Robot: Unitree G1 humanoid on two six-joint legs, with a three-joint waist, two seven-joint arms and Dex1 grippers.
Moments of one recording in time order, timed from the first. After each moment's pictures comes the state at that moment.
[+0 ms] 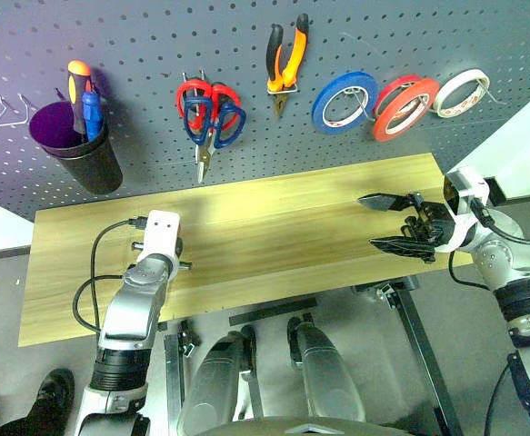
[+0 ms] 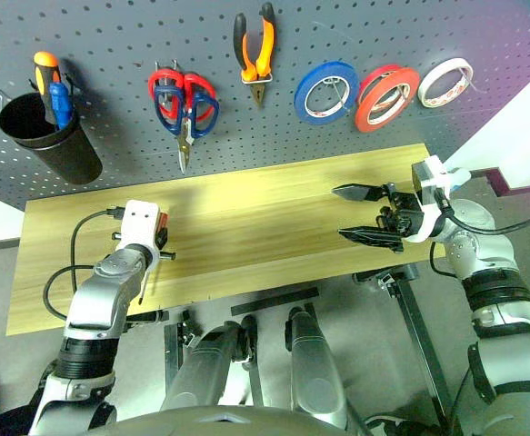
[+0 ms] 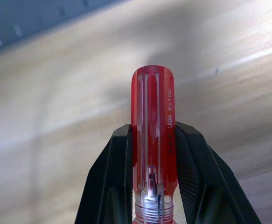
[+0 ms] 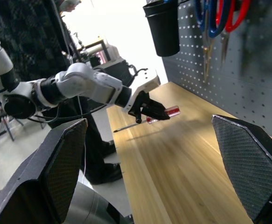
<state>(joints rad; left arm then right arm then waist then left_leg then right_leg) -0.20 0.30 -0.02 -0.27 0.06 0.82 -0.04 -0.58 -0.83 0.19 0.55 0.95 0.04 1.61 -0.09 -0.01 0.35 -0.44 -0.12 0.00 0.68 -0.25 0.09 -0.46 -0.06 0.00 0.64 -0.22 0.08</state>
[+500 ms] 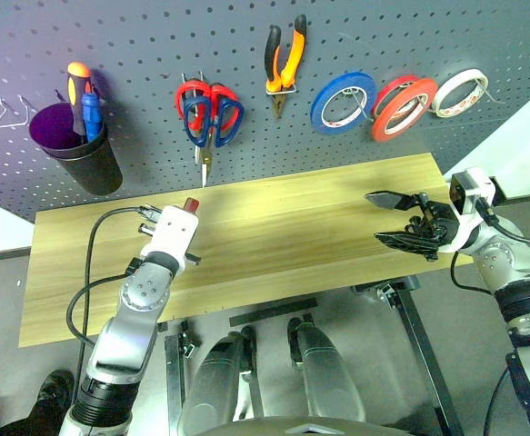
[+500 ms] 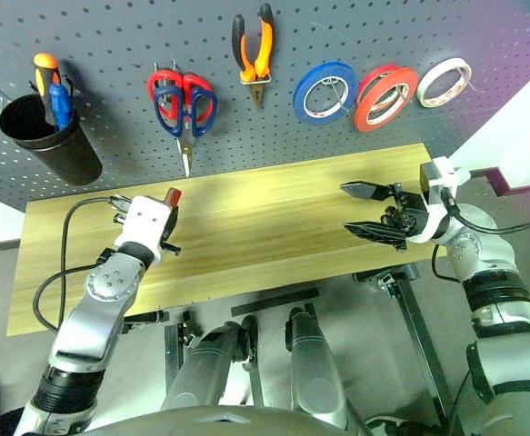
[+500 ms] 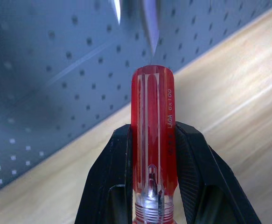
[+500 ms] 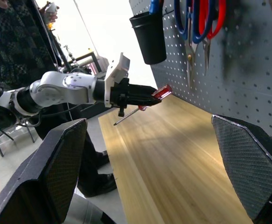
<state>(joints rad) -0.09 0.34 -0.07 -0.44 0.11 0.51 -0.10 -0.59 -0.82 0.19 0.63 0.98 -0.02 1.61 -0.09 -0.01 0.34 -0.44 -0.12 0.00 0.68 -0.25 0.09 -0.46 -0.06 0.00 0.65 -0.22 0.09</state>
